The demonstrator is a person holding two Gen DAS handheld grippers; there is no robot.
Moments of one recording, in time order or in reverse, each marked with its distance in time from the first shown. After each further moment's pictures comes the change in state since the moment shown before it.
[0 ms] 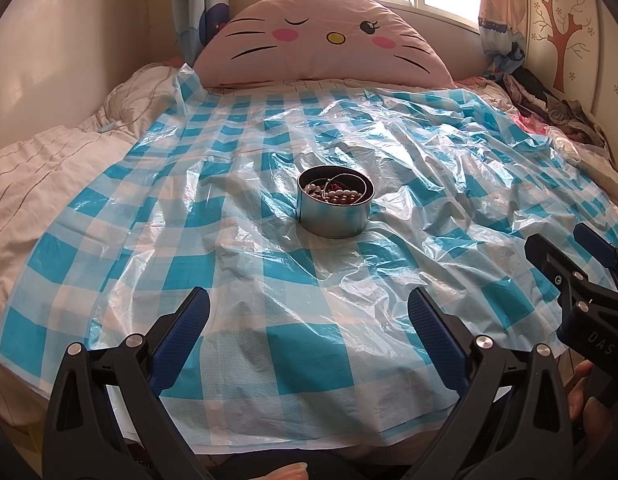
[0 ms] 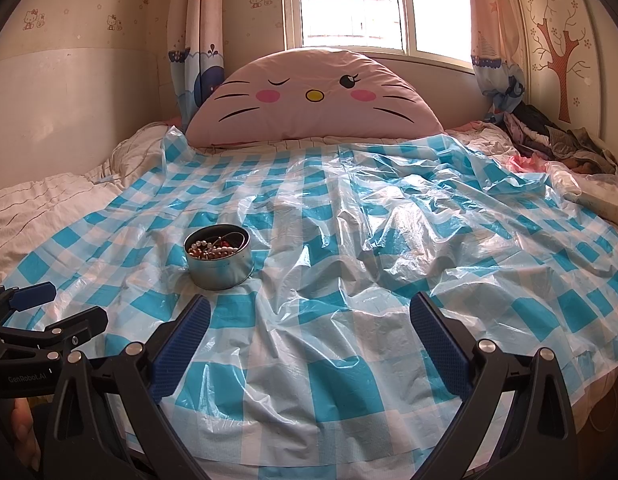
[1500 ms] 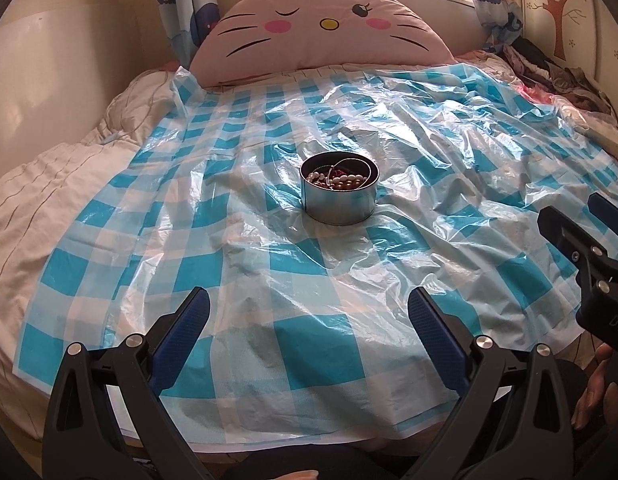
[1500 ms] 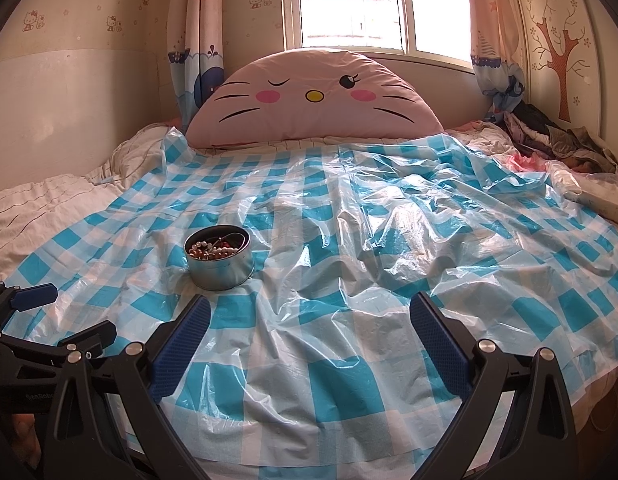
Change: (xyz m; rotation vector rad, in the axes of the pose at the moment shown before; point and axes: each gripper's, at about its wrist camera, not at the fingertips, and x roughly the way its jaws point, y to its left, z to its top) left arm -0.002 -0.020 -0.003 0.087 0.039 0.066; right arm 0.000 0.000 0.001 0.001 0.002 0.001
